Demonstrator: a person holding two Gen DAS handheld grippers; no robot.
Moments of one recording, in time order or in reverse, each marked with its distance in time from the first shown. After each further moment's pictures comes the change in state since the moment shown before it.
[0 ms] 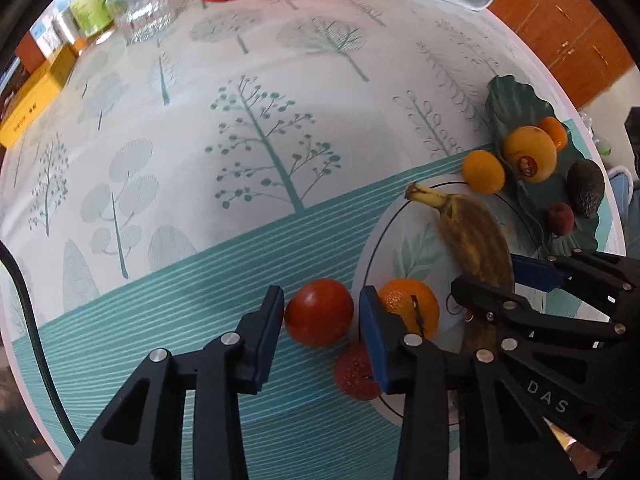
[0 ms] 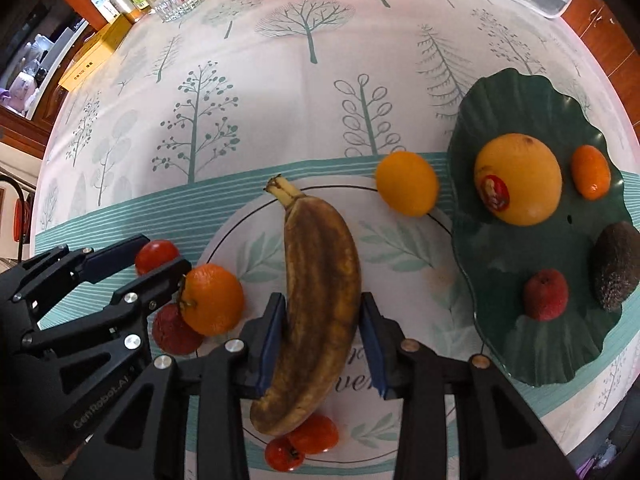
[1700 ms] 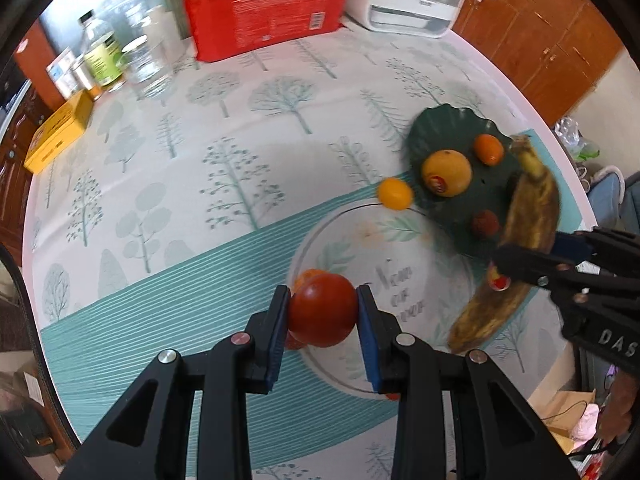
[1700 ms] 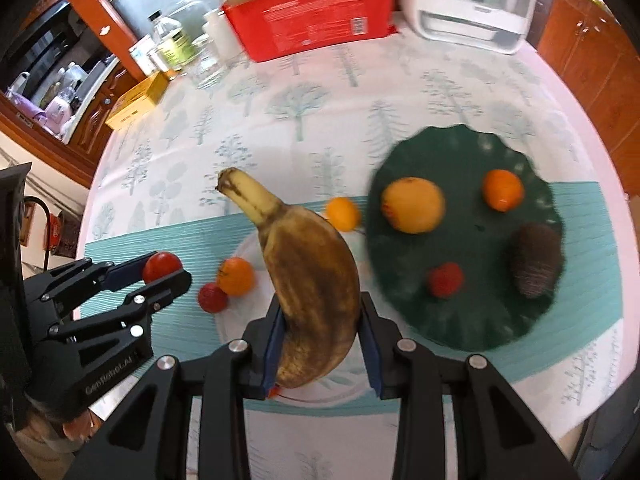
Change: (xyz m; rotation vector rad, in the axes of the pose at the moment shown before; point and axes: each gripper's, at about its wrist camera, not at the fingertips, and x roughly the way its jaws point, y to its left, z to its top) left arm -0.087 -0.058 -0.015 0.033 -0.095 0.006; right arm -0.115 -0.062 -0.039 0.011 -0.174 0.042
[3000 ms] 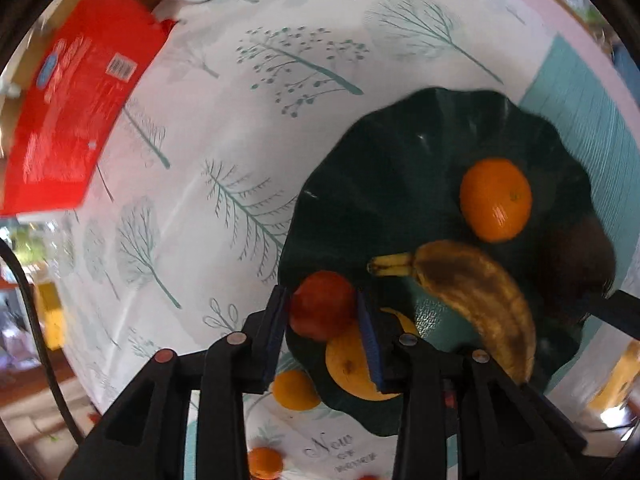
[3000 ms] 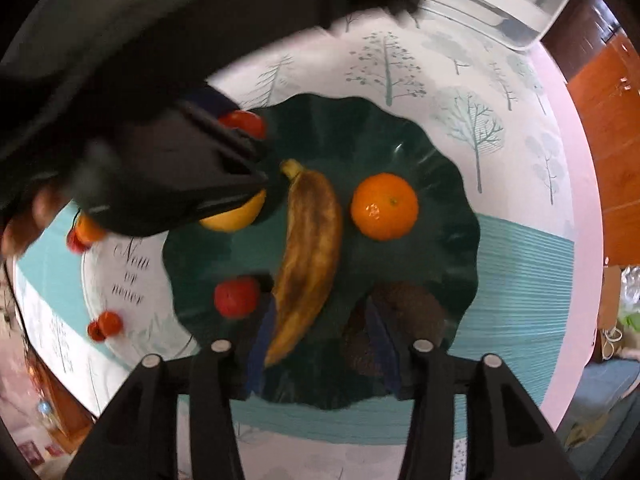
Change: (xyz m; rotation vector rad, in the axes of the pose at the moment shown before) left arm 0.157 -0.175 0.174 0.415 0.329 0.240; right arm 0.054 -0.114 0.037 -0.283 0.192 -0.047
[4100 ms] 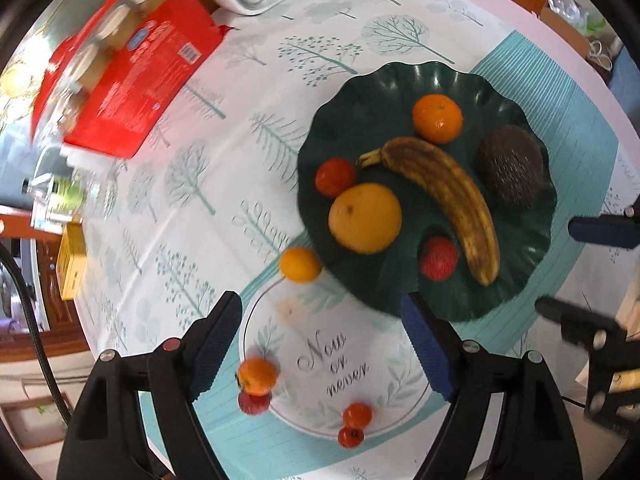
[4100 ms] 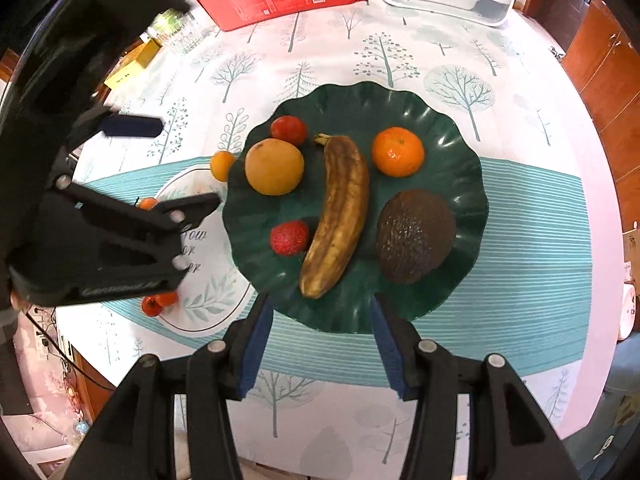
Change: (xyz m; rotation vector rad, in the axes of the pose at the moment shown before) left arm -0.075 -0.013 -0.121 -0.094 -0.112 0.052; right arm -0.040 -0.003 -0.057 0.131 -0.096 0.122
